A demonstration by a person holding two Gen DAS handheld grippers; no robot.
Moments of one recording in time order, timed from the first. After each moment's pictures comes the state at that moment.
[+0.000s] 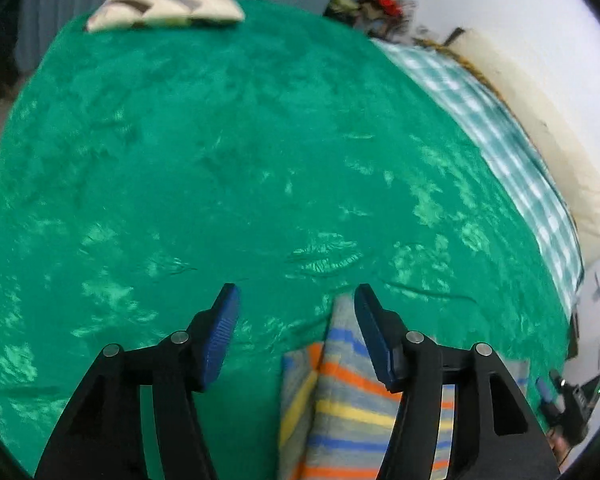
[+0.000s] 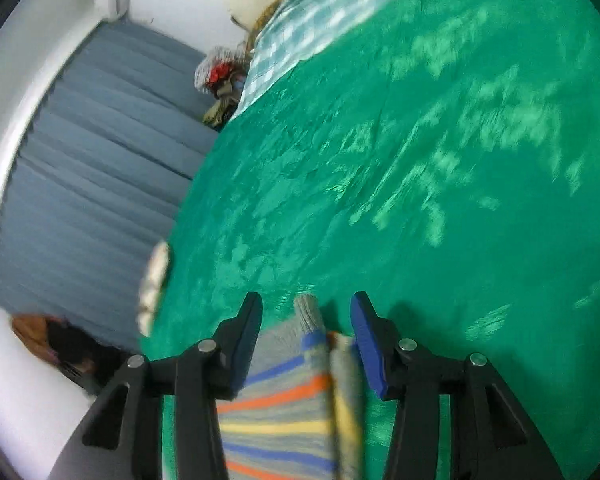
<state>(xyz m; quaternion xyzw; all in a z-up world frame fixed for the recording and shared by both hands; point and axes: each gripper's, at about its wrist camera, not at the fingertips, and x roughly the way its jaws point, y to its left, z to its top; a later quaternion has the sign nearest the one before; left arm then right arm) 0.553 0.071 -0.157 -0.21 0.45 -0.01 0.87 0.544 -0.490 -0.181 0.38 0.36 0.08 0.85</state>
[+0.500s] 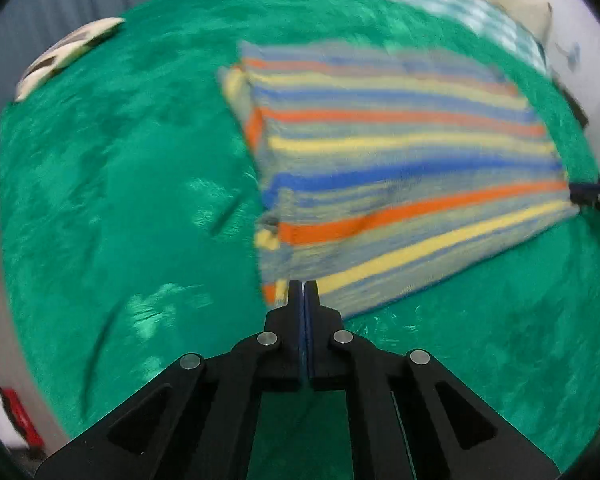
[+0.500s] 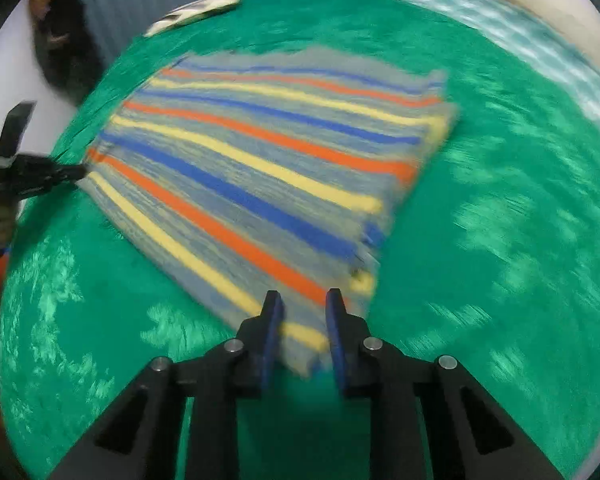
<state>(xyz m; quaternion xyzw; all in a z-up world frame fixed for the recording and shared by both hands) 0.348 0.013 -0.209 0.04 0.51 -0.13 0.85 0.393 -0.363 -0.200 -0.10 0.50 0.18 0.84</state>
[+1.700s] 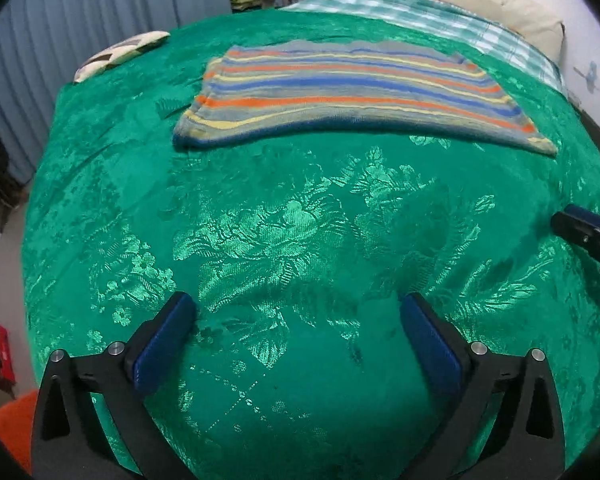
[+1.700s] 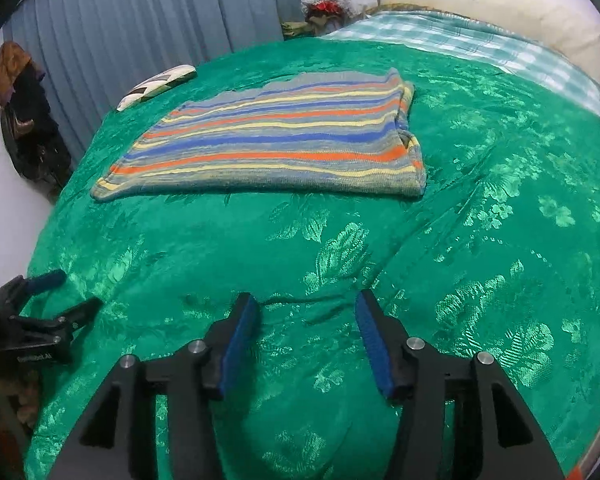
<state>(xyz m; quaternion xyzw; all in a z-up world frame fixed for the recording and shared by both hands) 0.207 -0.055 -0.240 0.03 0.44 -0.04 0.89 0.251 -0.308 -0.236 0.01 0.40 0.10 0.91</state>
